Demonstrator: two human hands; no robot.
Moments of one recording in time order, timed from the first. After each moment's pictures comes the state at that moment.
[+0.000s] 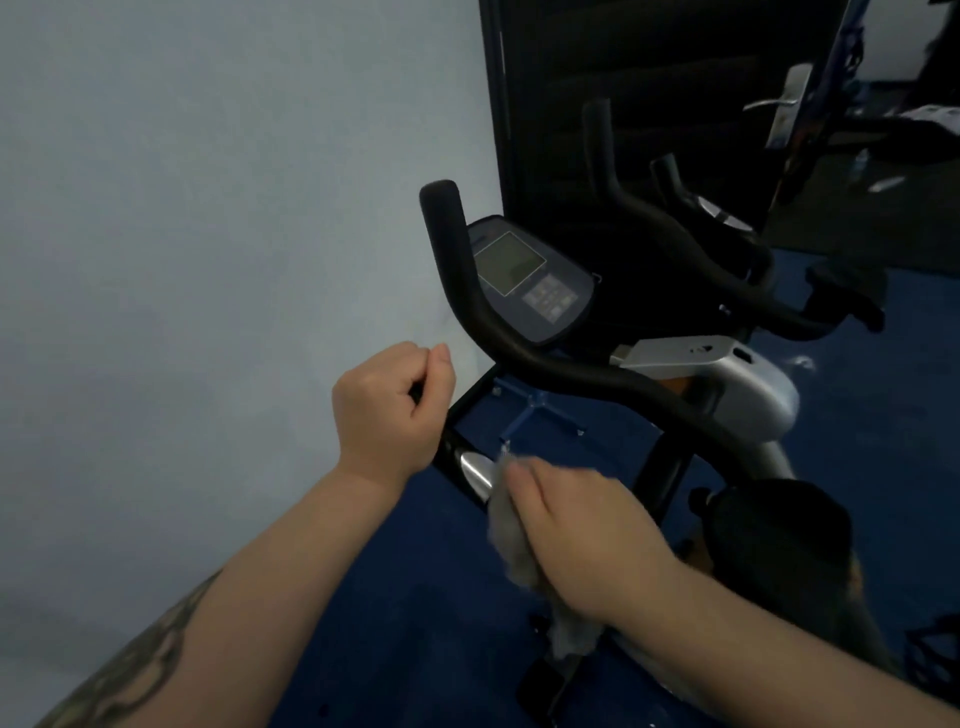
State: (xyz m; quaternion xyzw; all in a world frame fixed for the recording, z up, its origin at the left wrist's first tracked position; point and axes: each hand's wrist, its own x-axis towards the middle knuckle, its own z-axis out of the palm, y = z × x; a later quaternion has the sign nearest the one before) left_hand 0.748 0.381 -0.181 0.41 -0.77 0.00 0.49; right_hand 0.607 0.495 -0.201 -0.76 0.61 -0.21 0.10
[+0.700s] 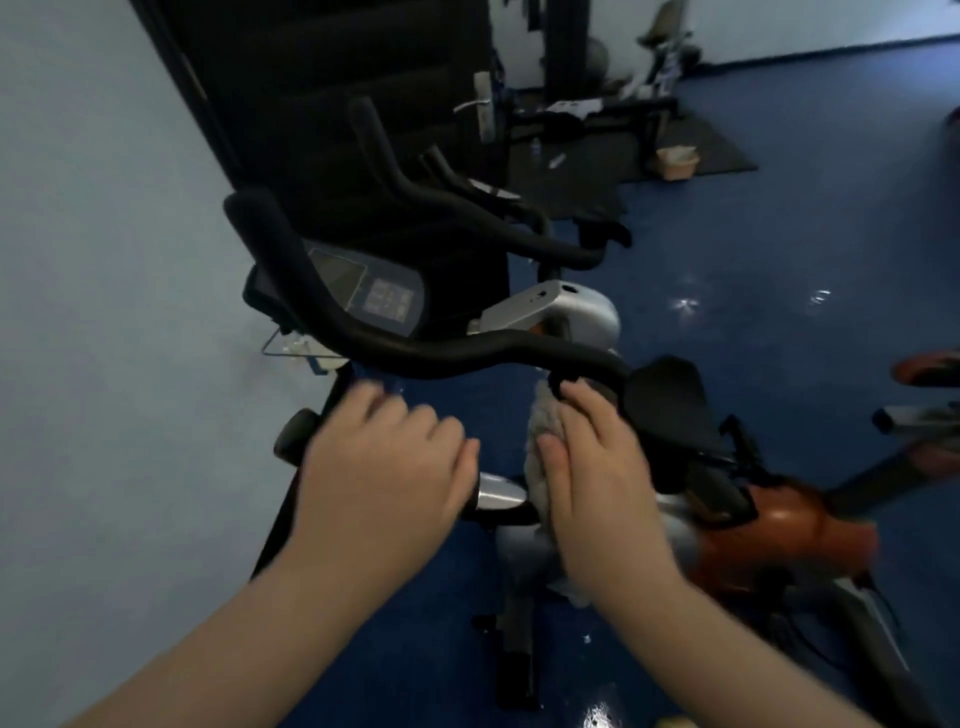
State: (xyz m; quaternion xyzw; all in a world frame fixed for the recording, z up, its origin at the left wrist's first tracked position) left_hand 0.743 0.385 -0.190 0.09 -0.93 0.26 0.26; right_hand 0.639 0.523 -0.235 -0.33 0.83 -0.45 0.01
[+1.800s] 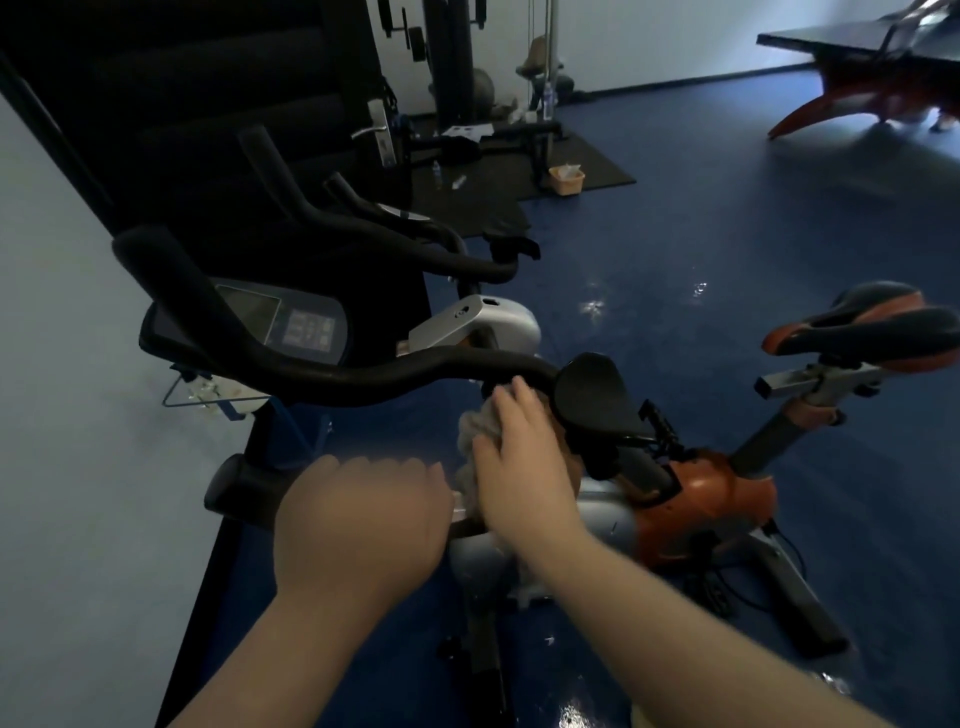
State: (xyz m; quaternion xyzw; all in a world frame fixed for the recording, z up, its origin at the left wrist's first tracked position) left_hand 0.731 0.393 -0.206 0.09 -0.93 0.19 0.29; right_hand 0.636 0.494 -0.228 -0.24 0.84 -0.47 0.07
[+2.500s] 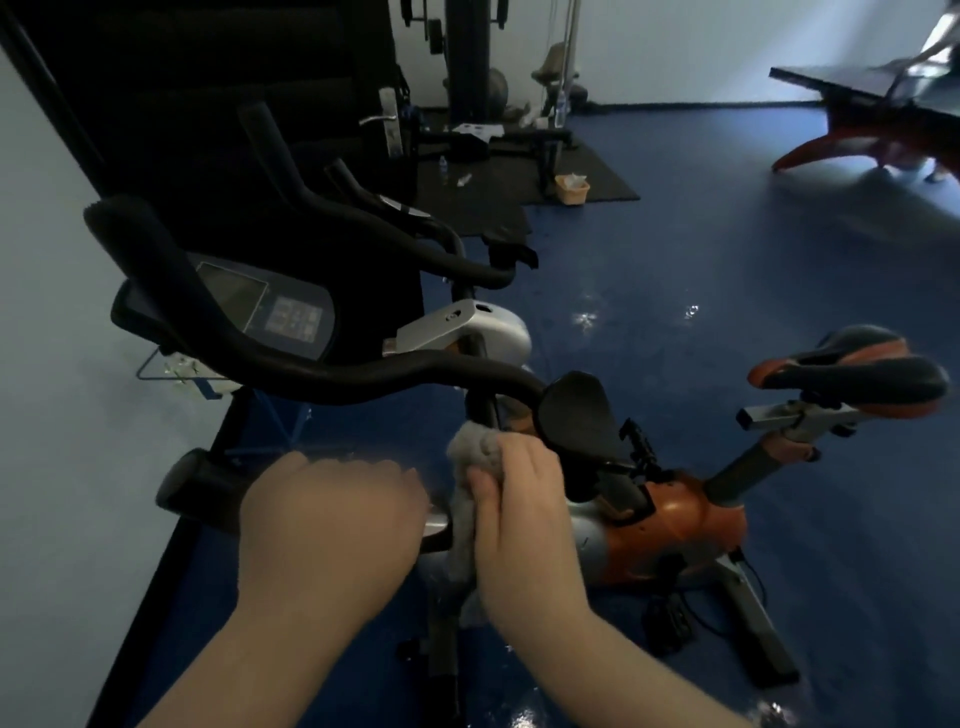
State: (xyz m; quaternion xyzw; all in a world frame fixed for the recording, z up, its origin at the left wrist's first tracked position) left_hand 0.726 0.410 -0.195 0.18 -0.95 0.09 0.22; right_hand 0.657 0.524 -0.220 -0.28 0.78 -0.56 0.09
